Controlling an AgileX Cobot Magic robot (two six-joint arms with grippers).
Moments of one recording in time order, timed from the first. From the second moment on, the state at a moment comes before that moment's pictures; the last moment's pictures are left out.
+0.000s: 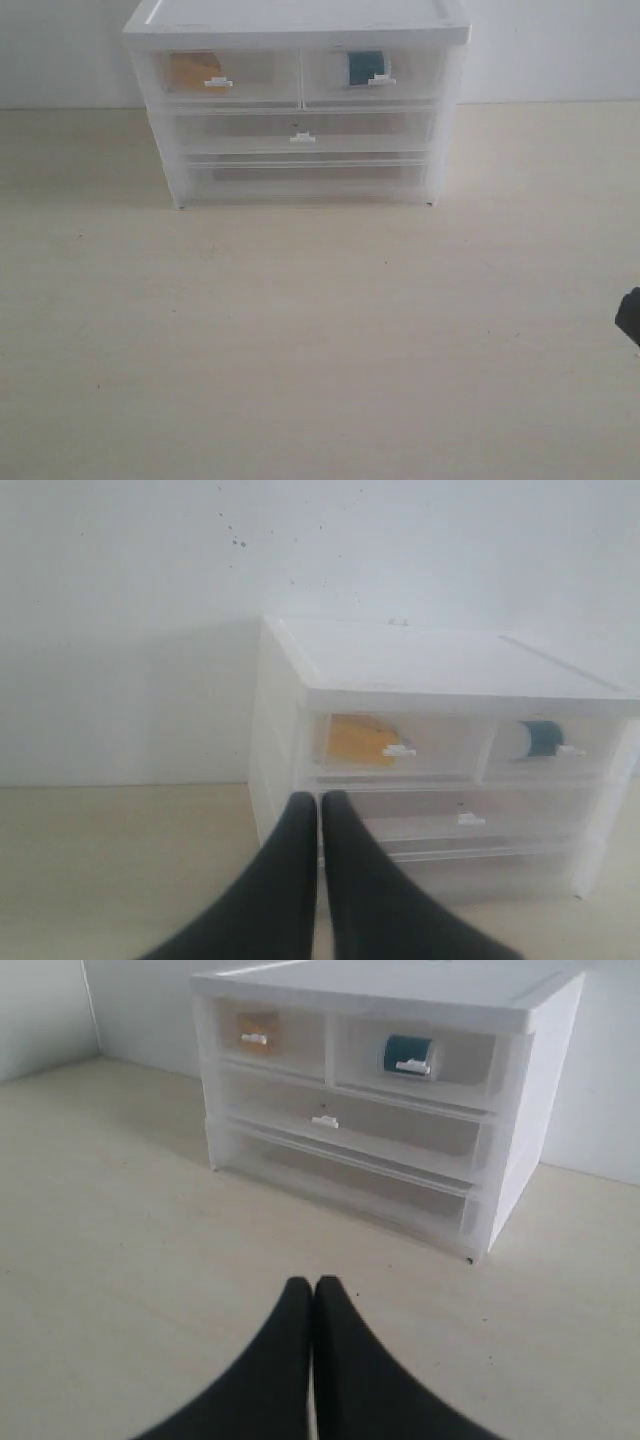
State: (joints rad) left arm 0.14 0.47 -0.22 1.09 -0.37 -1.23; right arm 0.57 0.16 -0.09 0.15 0.17 -0.14
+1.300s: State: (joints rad) left arm 0.14 0.47 -0.22 1.09 -0.37 -1.23; right arm 0.12 0.01 0.00 0.17 0.15 -0.12
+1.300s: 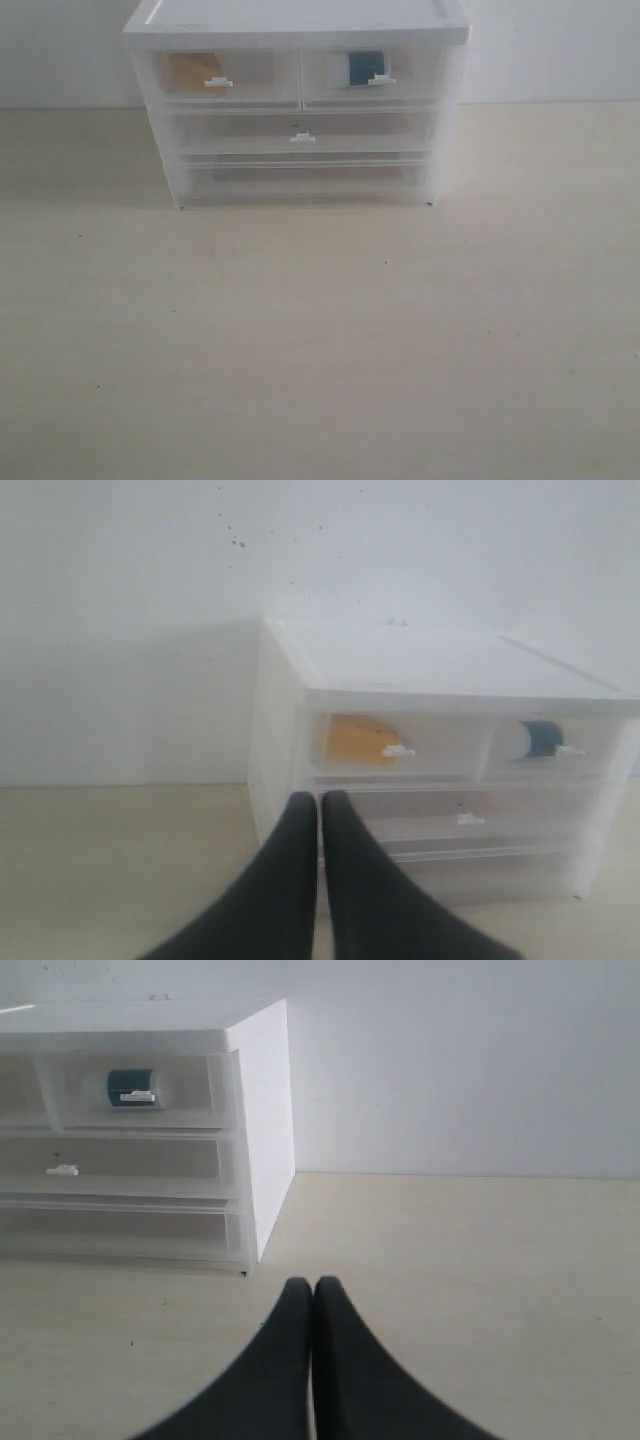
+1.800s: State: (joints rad) left arm 0.14 0.39 -0.02 -0.07 -0.35 -0.19; right arm 0.12 0.00 0.00 0.17 0.15 -0.12
